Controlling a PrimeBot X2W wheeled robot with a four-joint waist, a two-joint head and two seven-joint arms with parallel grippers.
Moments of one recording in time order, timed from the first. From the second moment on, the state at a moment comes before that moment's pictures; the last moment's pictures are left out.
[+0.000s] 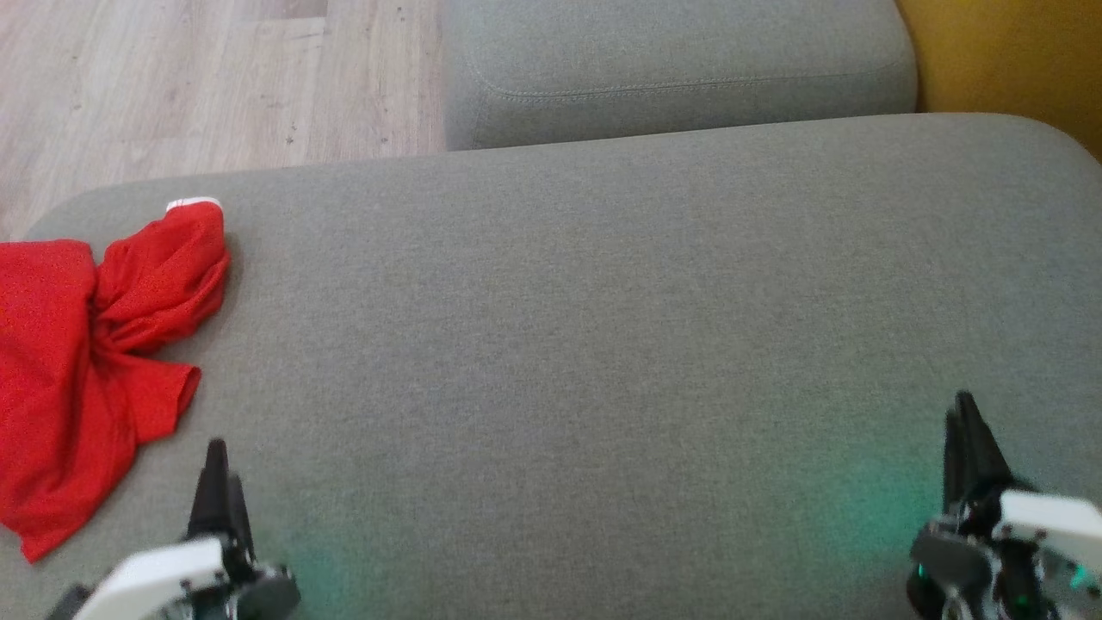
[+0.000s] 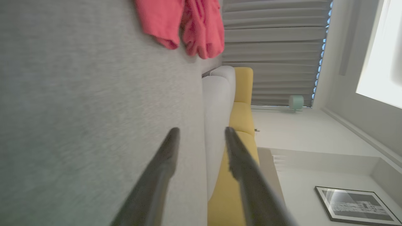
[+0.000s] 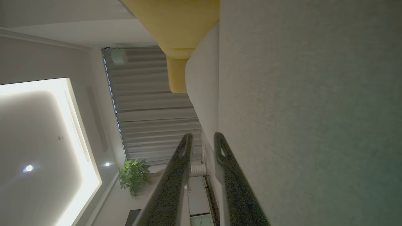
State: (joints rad) left arm -0.05 0.04 0.07 0.31 -1.60 -0.12 0.11; right arm -0.04 -0.04 -0.13 0.31 1.61 0.12 0.11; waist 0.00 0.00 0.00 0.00
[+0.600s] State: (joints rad) left arm -0.01 0.04 0.03 0.34 -1.54 -0.12 0.06; right arm 0.00 -0.04 -0.10 0.32 1.48 0.12 0.06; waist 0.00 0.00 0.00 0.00
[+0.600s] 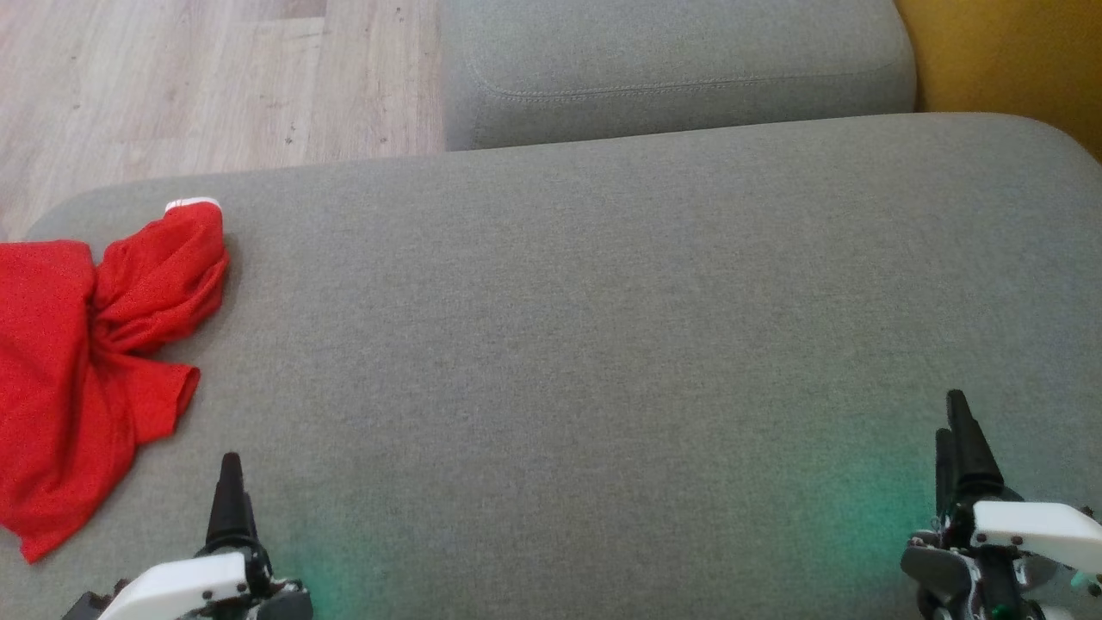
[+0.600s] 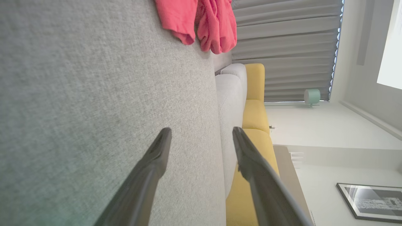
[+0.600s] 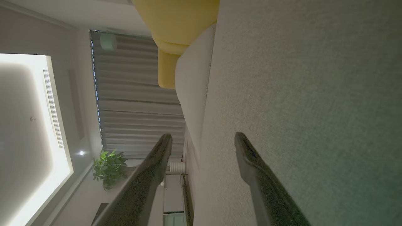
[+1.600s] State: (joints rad) left arm -0.01 0.05 -0.01 0.31 -1.07 -0.12 -0.03; right arm -0.01 -0.04 -0.01 0.26 0.94 0.12 -0.03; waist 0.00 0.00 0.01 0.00
